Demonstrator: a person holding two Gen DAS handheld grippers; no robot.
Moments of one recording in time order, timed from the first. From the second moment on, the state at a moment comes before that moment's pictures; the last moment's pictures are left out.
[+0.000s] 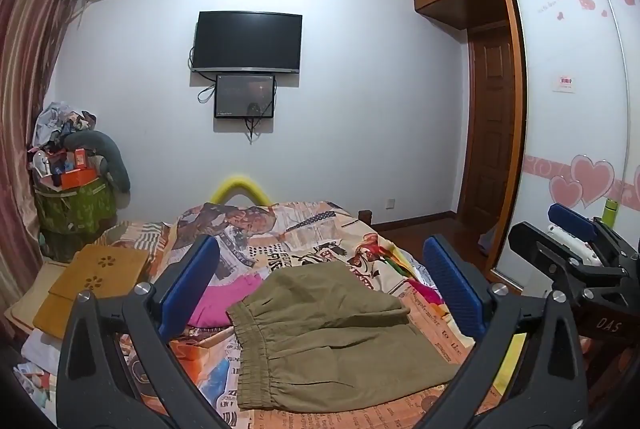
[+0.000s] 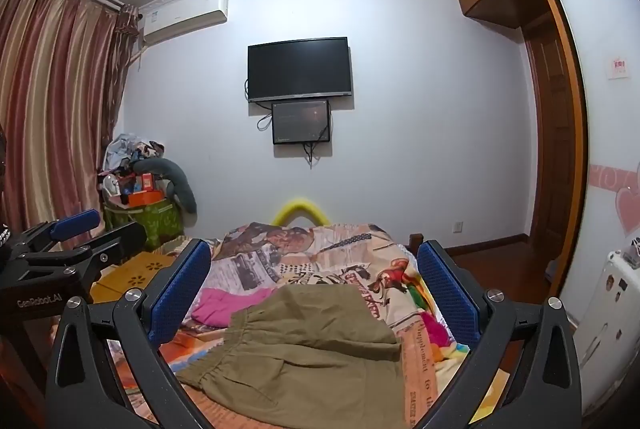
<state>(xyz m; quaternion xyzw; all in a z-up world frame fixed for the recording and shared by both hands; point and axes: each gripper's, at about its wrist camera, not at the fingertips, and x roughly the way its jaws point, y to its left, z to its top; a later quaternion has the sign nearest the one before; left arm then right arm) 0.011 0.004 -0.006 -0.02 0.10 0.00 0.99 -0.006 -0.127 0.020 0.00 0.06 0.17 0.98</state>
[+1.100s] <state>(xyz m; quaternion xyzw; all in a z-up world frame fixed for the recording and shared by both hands) 0.012 -0.001 -0.007 0.00 0.10 0.00 1.00 -0.001 -0.122 0.014 0.02 0.08 0.17 0.98</state>
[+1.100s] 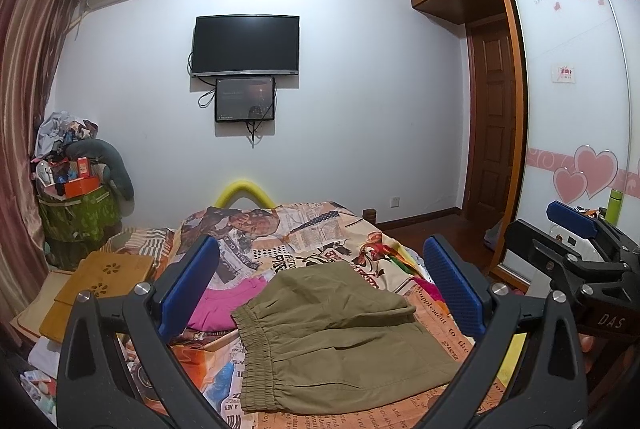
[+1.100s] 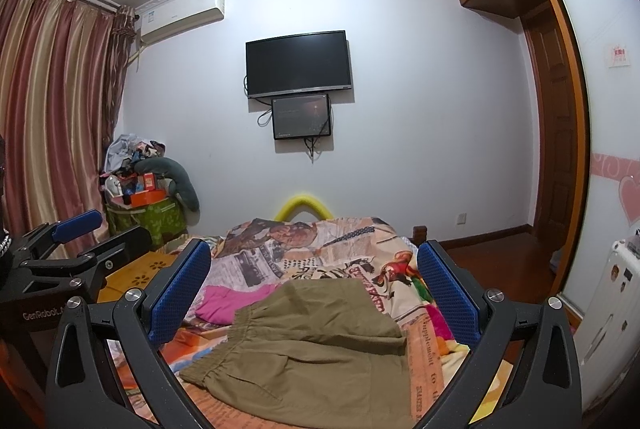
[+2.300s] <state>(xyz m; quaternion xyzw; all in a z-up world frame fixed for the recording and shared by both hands) 0.013 -0.002 -0.012 0.00 0.10 0.01 1.00 0.001 -0.122 0.010 0.02 0.08 0.17 0.98</state>
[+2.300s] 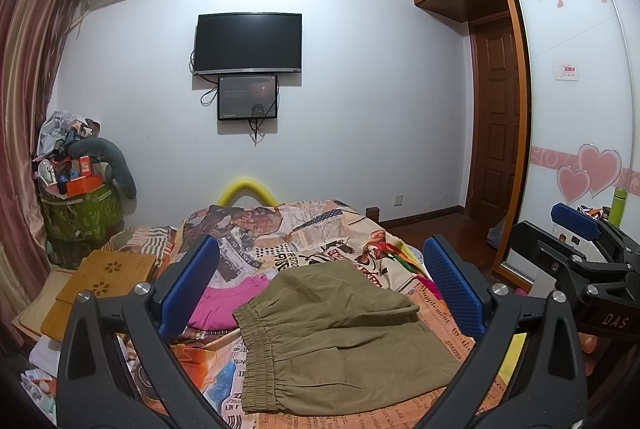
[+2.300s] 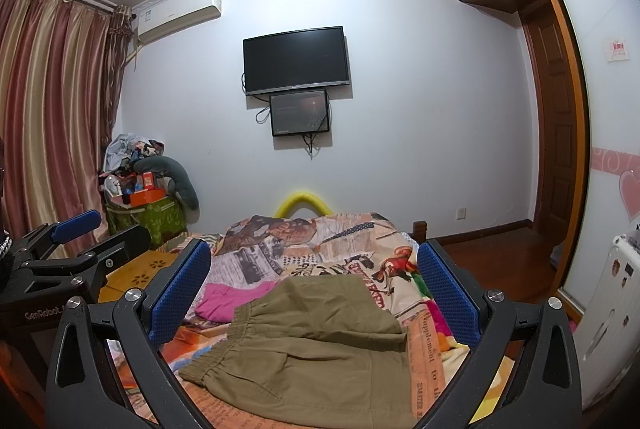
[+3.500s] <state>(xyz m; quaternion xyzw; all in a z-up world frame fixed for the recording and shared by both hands) 0.266 0.105 -0.208 -0.04 0.44 0.08 0.89 0.182 -0.164 -0.145 -0.03 0.38 0.12 0.92</state>
